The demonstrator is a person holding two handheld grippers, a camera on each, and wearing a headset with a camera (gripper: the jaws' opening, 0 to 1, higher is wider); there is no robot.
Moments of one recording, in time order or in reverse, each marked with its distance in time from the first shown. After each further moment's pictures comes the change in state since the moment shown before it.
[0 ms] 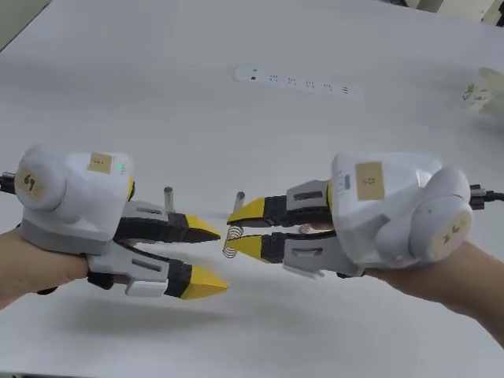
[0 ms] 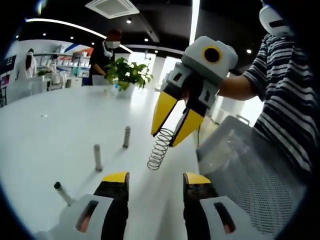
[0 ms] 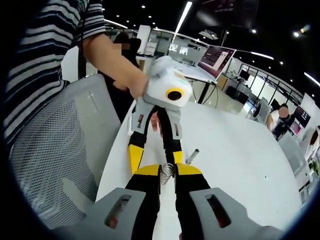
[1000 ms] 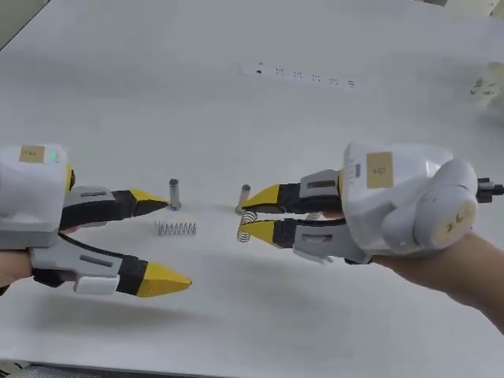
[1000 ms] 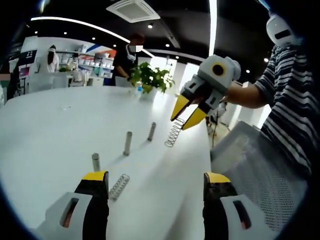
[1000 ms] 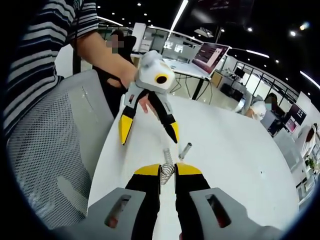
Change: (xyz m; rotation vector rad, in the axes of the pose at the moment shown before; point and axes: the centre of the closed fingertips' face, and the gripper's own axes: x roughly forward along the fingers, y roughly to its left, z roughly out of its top) left arm -0.053 0.029 -0.018 -0.088 -0.055 0.176; right arm -0.001 -0.012 -0.013 0.010 0.025 -0.049
